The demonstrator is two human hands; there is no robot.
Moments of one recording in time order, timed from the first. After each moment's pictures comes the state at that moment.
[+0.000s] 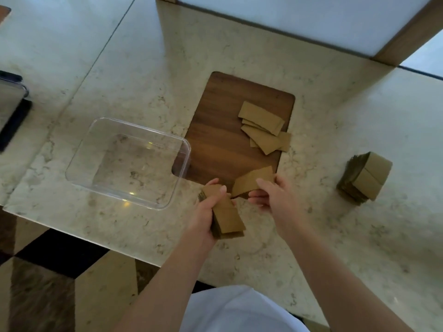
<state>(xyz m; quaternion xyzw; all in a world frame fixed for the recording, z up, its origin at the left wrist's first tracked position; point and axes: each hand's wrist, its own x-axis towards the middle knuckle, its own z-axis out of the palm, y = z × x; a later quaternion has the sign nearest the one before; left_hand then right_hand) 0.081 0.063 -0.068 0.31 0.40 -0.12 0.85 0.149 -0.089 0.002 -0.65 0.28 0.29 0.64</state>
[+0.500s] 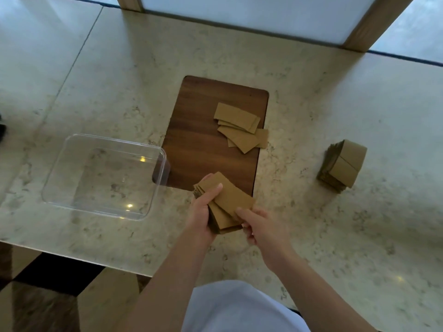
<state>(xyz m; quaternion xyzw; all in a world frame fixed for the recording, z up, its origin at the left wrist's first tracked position) 0.103 0.031 -0.055 0.33 0.40 -0.14 0.85 0.094 -0.120 -0.005 -0.63 0.29 0.35 0.63</state>
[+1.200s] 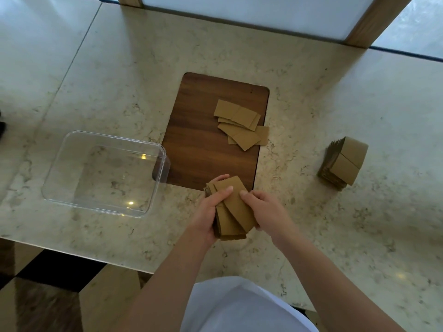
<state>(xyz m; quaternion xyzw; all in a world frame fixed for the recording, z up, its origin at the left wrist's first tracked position) 0.099 0.026 -0.041 0.37 0.33 -0.21 0.84 0.129 -0.119 0.010 -0.75 0.21 0.38 0.50</state>
